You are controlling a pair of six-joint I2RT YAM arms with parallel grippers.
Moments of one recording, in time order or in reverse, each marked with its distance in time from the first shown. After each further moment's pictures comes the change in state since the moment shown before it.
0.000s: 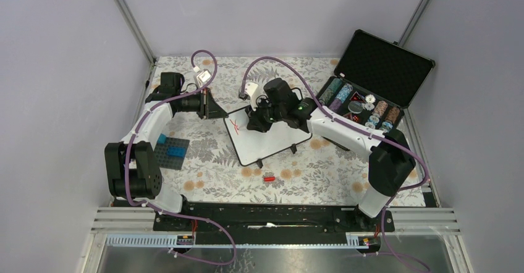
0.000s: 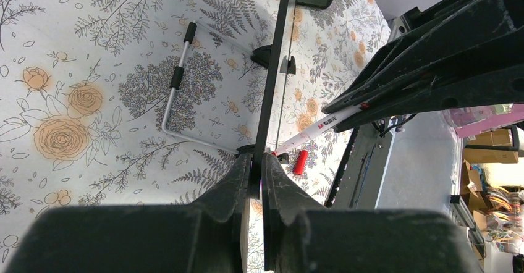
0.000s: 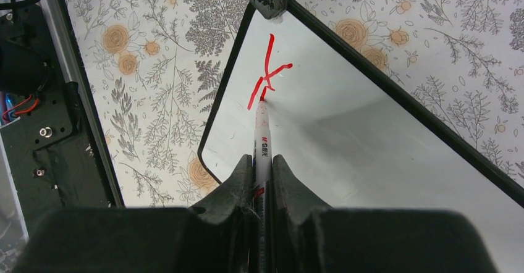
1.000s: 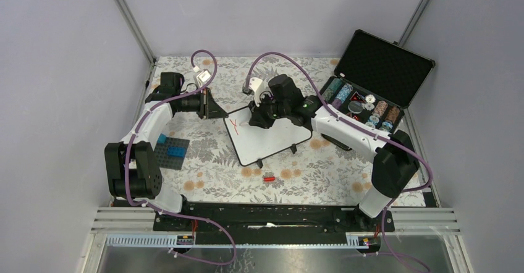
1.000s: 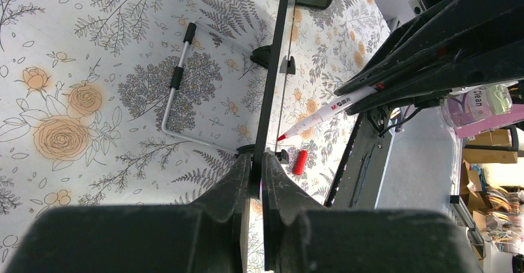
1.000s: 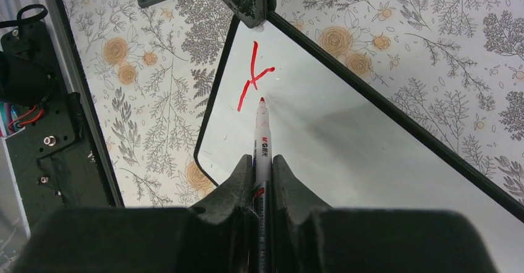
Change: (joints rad) left arm 0.001 0.000 0.000 0.000 0.001 0.000; right arm -0.026 -0.033 -0.003 -0.003 -0.005 0.013
